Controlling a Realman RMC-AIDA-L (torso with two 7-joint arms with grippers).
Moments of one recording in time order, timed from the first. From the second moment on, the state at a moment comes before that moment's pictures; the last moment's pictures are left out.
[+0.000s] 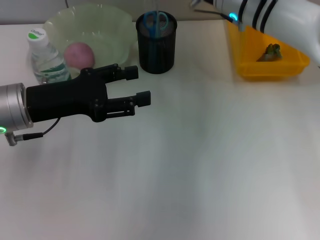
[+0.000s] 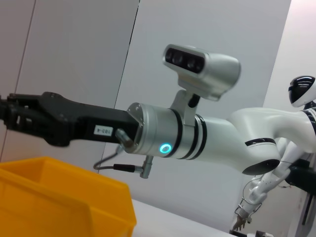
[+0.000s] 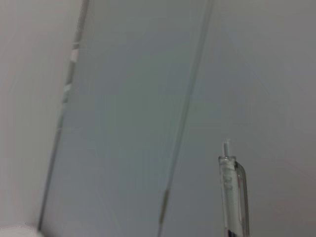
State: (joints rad) left arm -0.53 -2.06 0.75 0.60 1.78 1.71 -1.33; right arm 0.98 2.09 -1.29 -0.25 -0.79 -0.80 0.67
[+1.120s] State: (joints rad) left arm -0.51 -2.05 0.72 0.52 1.77 1.72 -1.29; right arm 0.98 2.09 -1.38 -0.24 -0.71 -0.75 0.97
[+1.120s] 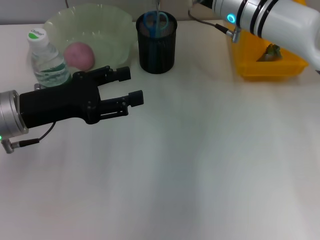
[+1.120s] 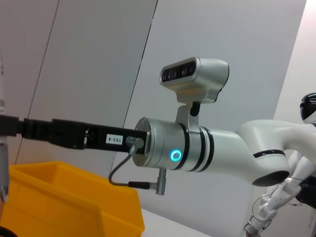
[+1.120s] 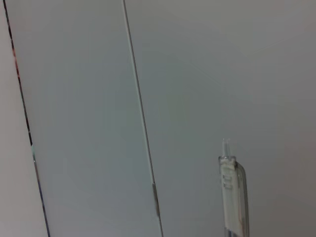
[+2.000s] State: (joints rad) left arm -0.43 -2.05 0.69 0.51 1.77 1.55 -1.25; right arm 0.95 2.09 -1.39 -0.22 -0.71 -0.74 0.93
